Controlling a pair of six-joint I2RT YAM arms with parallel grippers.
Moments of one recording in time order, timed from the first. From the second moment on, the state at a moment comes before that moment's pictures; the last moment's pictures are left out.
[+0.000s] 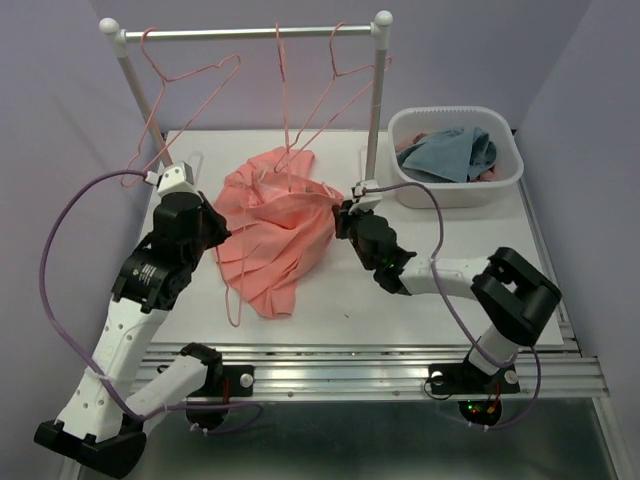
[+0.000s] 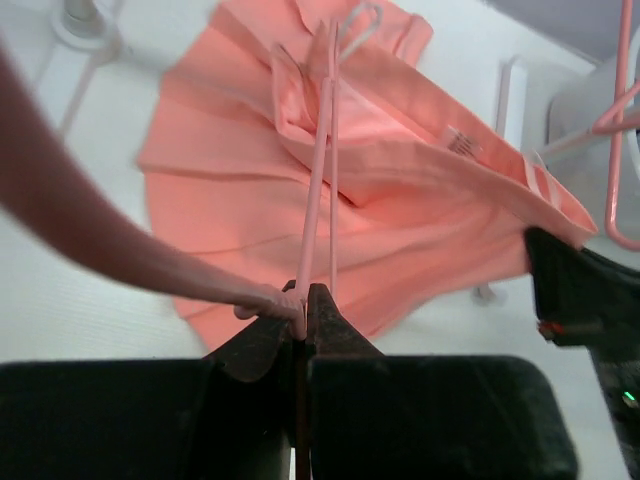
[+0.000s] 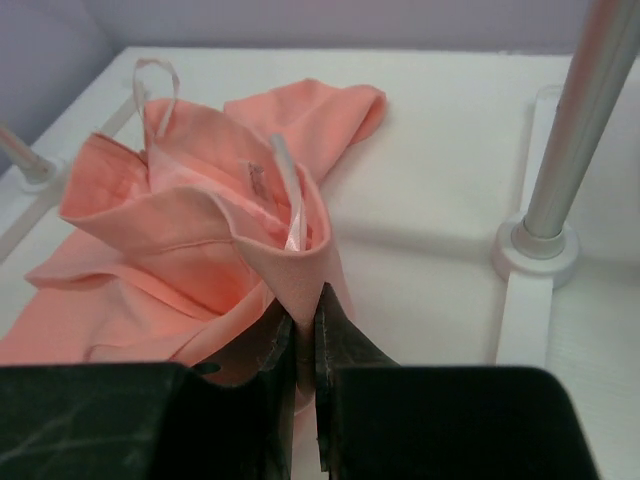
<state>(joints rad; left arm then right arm) -0.37 0.85 1.13 -0.79 -0.29 -0.58 0.85 1.70 0.84 0.79 0.53 0.24</state>
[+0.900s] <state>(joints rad) -0.37 0.97 1.02 -0.70 -0.43 -0.65 0.64 1.35 1.50 0.23 0.73 -0.22</state>
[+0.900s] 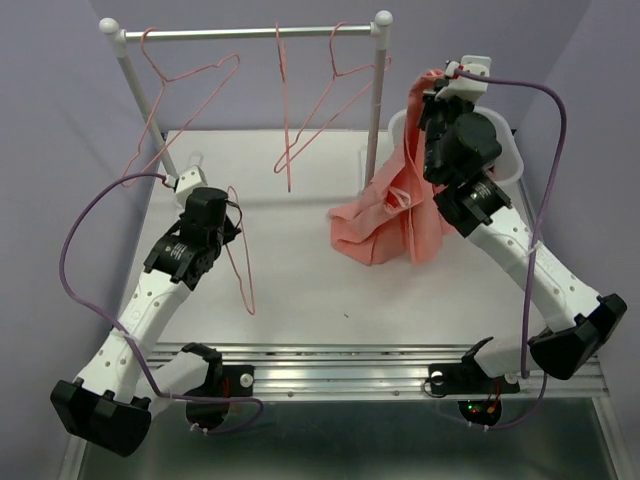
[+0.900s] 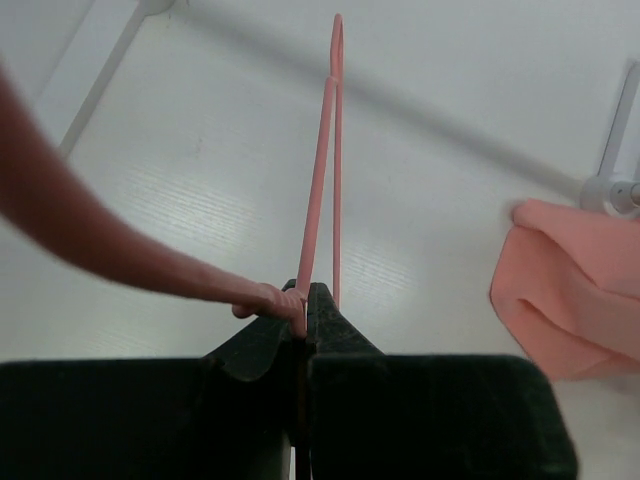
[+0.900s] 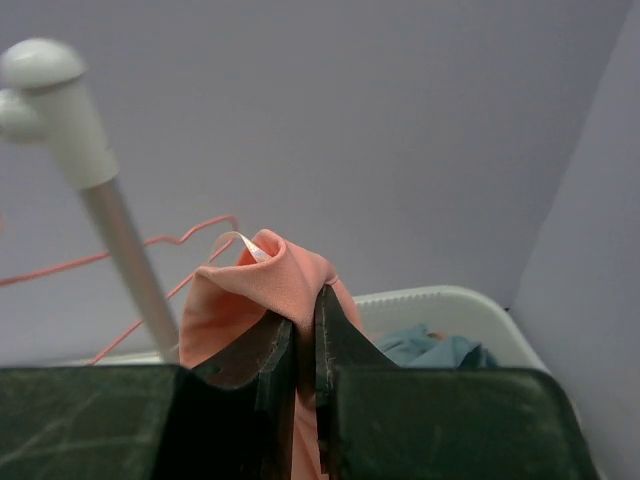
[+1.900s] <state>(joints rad) -0.37 0.98 0.97 -0.62 -0.42 -0.65 0.07 1.87 2.12 0.32 0.41 -0.11</state>
